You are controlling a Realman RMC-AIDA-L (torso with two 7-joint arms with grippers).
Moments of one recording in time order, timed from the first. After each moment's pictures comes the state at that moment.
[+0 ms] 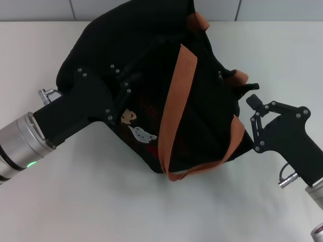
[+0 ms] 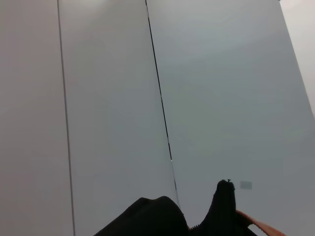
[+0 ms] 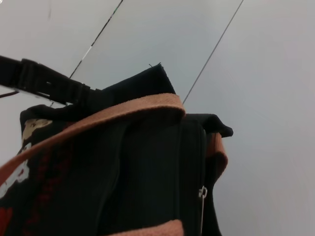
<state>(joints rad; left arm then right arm) -0.47 -2.08 0.79 0.16 1.41 1.73 -0.47 0.34 2.09 -0.17 0.23 -1.80 -1.60 -0.40</state>
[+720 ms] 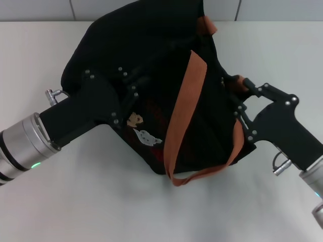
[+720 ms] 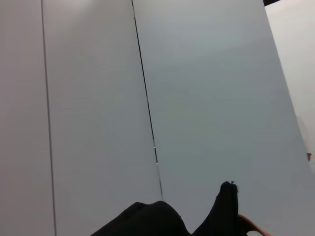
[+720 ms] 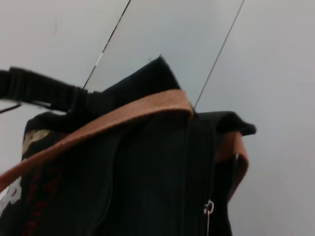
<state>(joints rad) -0.49 -2.08 0.81 0.15 1.42 1.74 -0.47 0.41 2.09 -0.17 0.17 -1.83 -1.54 -0.25</state>
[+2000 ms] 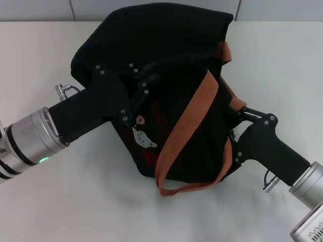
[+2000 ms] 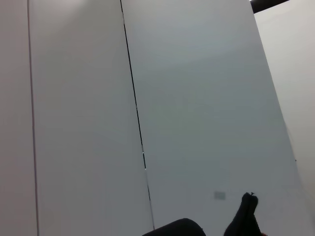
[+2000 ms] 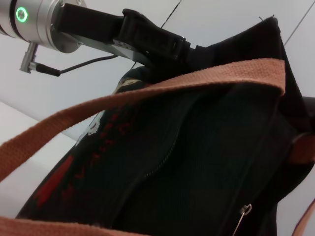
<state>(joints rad) -0.53 -2.08 0.82 0.13 1.42 1.75 -0.47 0.40 2.09 -0.17 0.18 -1.93 -1.45 -0.42</state>
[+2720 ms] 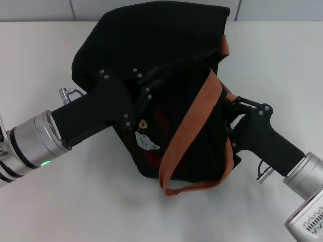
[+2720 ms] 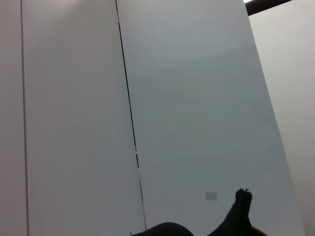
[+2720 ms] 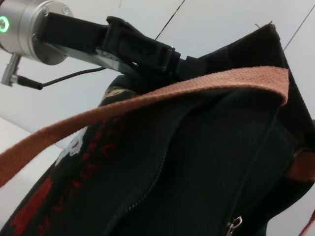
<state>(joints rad) -0.53 -2.08 0.83 0.11 1.42 1.75 -0.47 0.44 2.09 -0.15 0.20 -1.93 -1.45 -0.42</state>
